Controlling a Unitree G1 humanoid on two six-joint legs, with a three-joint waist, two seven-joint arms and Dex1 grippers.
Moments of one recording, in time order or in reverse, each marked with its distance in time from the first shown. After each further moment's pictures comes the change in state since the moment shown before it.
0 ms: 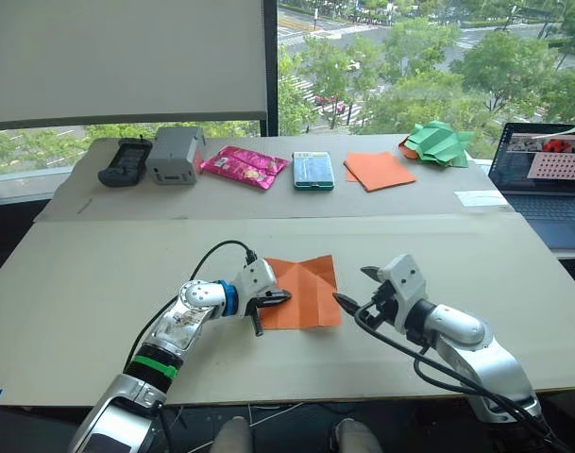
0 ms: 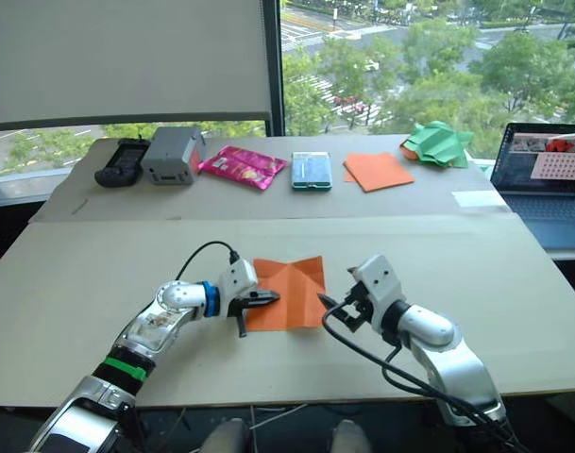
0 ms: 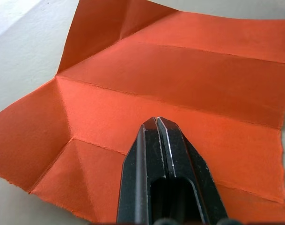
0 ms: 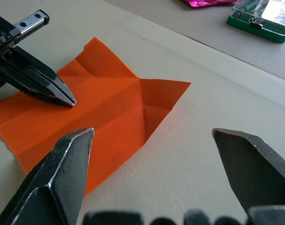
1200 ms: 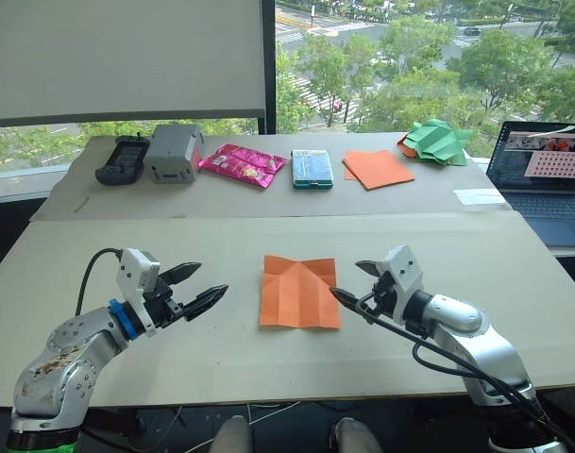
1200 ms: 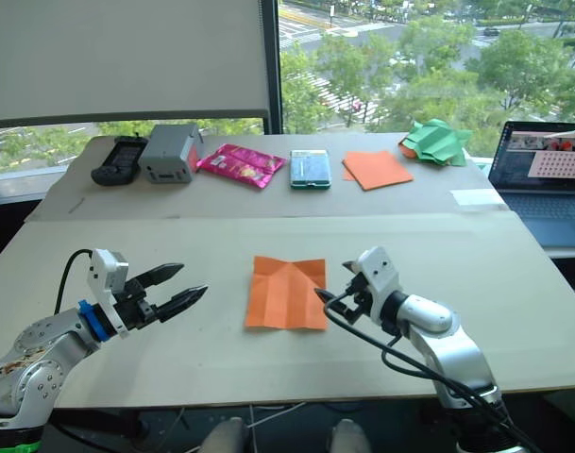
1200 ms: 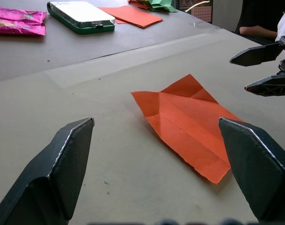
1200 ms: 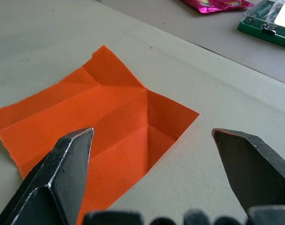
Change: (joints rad) left arm 0.466 0.189 0.576 -0.610 -0.560 0.399 0.165; right arm -0.088 0.011 0.003 0.099 0.027 -0.043 0.055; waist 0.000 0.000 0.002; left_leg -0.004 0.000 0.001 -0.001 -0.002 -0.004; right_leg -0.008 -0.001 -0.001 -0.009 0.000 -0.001
